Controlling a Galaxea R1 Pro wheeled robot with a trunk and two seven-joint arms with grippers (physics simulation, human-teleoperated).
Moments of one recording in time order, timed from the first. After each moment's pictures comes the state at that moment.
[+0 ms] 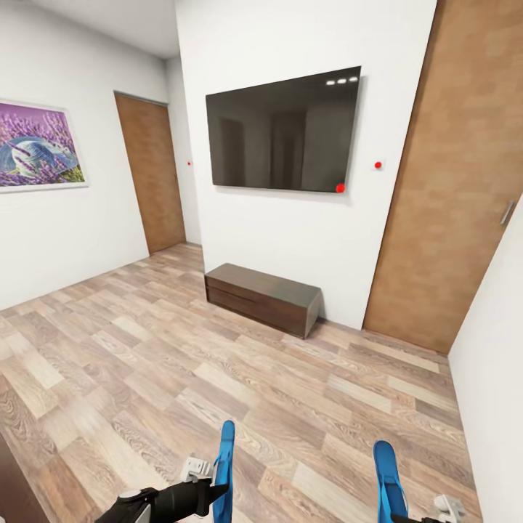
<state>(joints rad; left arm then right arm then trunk) -0.46 0.03 0.00 -0.28 0.06 0.05 -0.82 -0.40 -0.39 -0.32 -0.14 0.00 0.11 1.04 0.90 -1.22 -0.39</state>
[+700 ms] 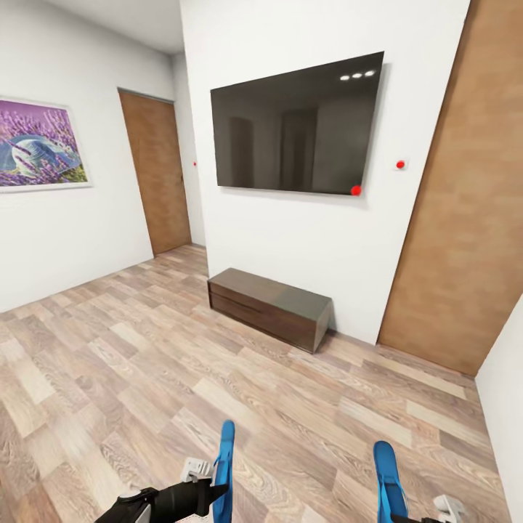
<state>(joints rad) -0.46 0.03 0.00 -0.28 0.06 0.05 -0.82 -0.40 -0.39 -0.32 -0.14 0.00 0.11 1.03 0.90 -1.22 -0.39</state>
